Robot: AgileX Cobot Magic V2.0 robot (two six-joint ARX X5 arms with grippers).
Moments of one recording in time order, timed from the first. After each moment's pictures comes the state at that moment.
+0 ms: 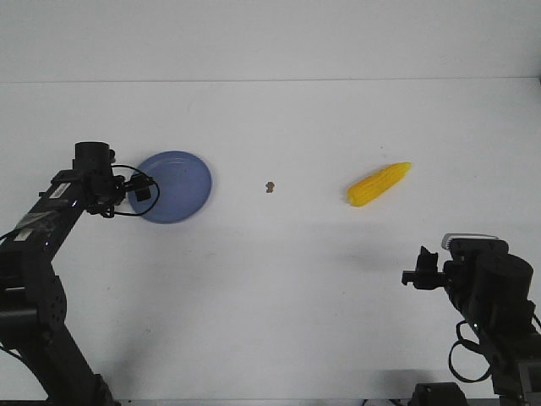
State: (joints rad) left arm 0.08 1.91 1.42 -0.46 0.08 -0.19; right arm 0.01 0.70 0.95 -0.86 -0.03 0.12
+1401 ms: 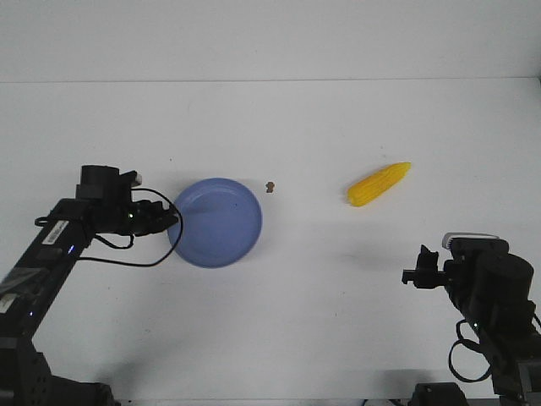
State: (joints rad) left arm -0.05 1.54 1.15 -0.54 0.55 -0.17; right arm 0.01 0.70 0.95 -0.85 -0.03 0.12
